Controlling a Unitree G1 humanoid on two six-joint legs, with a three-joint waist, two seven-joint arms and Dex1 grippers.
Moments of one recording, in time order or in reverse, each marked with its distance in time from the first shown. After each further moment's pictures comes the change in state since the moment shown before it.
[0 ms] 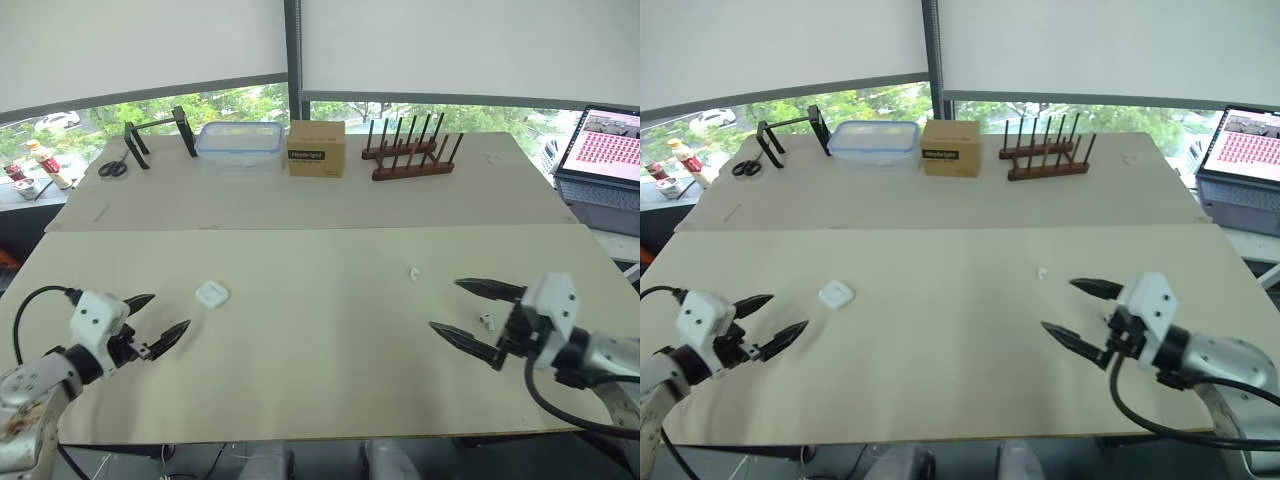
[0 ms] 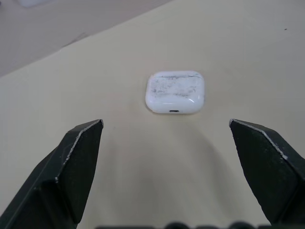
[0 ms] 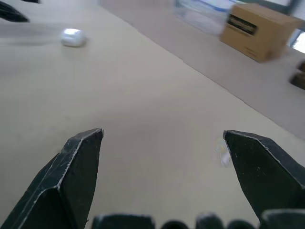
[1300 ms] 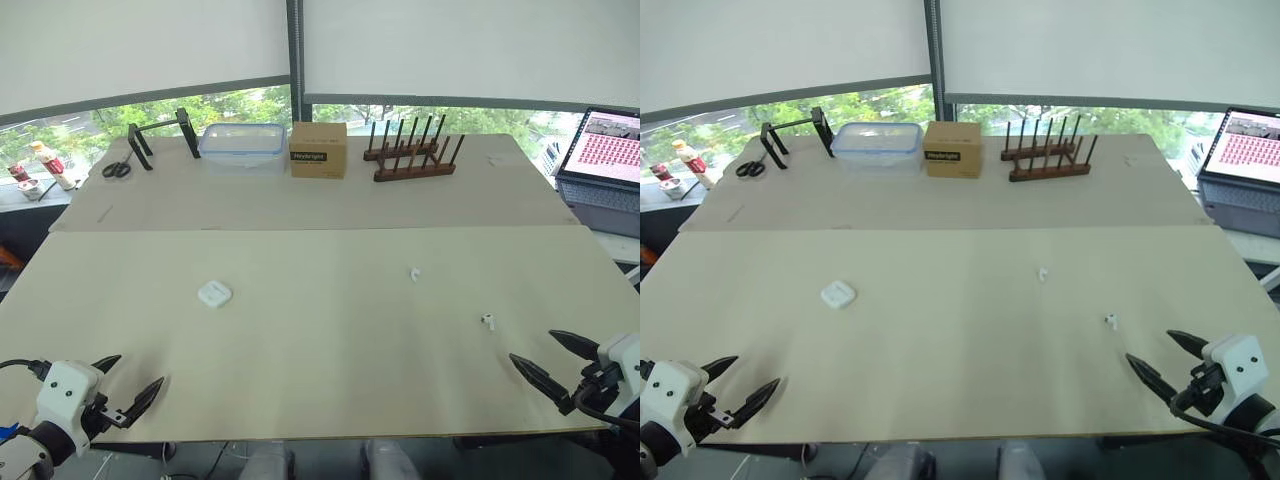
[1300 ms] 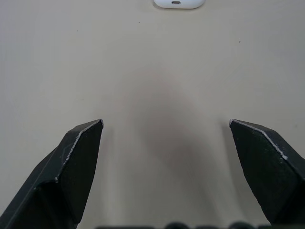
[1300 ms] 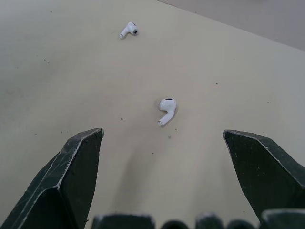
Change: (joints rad) left arm 0.479 -0.105 0.144 -0.202 -0.002 -0.097 0.116; right arm 0.375 0.129 -0.299 0.296 -0.109 -0.228 -0.048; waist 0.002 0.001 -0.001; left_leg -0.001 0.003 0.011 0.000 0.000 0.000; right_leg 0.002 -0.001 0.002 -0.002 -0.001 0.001
